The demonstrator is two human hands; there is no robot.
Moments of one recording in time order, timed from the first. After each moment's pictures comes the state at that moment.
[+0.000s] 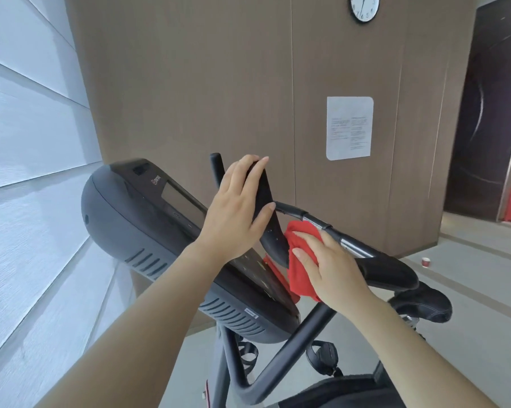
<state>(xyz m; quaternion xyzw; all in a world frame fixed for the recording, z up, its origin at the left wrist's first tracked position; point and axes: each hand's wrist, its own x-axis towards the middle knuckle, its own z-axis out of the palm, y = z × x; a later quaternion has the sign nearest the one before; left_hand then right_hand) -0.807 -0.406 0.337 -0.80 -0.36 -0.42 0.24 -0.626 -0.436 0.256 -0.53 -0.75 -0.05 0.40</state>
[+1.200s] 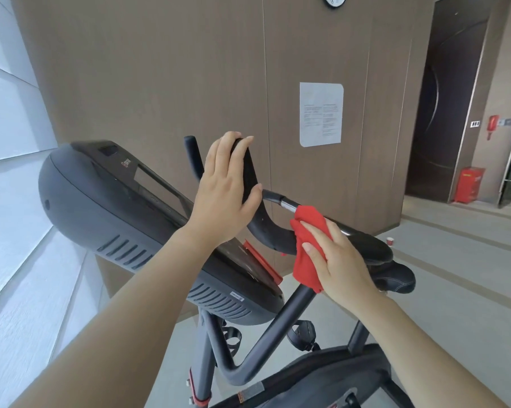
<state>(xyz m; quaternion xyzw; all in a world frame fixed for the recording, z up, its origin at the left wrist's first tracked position) -0.799 -0.400 0.329 -0.79 -0.33 -0.46 0.22 -0.600 -0.445 0.223 -0.56 -0.71 -0.08 0.41</state>
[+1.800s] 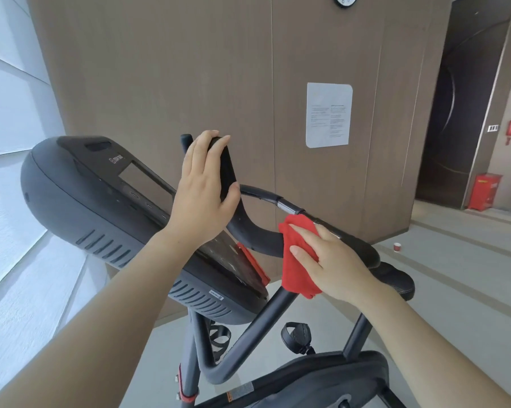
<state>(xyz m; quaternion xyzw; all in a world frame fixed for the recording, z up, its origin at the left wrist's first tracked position) -0.789 -0.417 0.327 -0.77 -0.39 -0.47 0.18 -0.560 -0.441 0.234 -0.56 -0.77 -0.01 0.31</state>
